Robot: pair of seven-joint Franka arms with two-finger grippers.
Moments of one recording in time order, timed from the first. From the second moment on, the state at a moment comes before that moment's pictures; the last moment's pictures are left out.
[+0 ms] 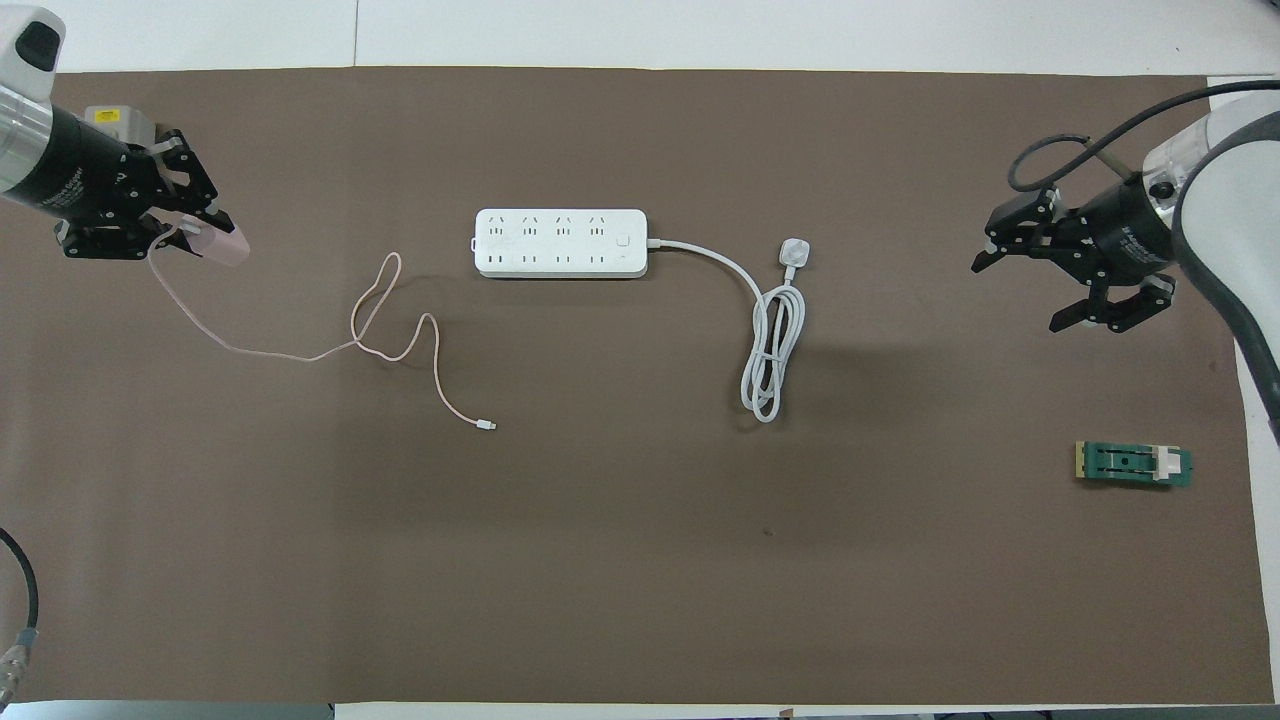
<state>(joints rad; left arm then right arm) 0.20 0.34 -0.28 -1.35 -0.10 1.61 -0.66 0.02 0.25 -0.09 -1.54 0.26 1.56 0.46</state>
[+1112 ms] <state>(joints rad) -0.16 0.55 -0.27 -1.29 0.14 1.83 -1.95 0.02 0.00 -0.09 -1.57 0.06 1.56 -0.05</state>
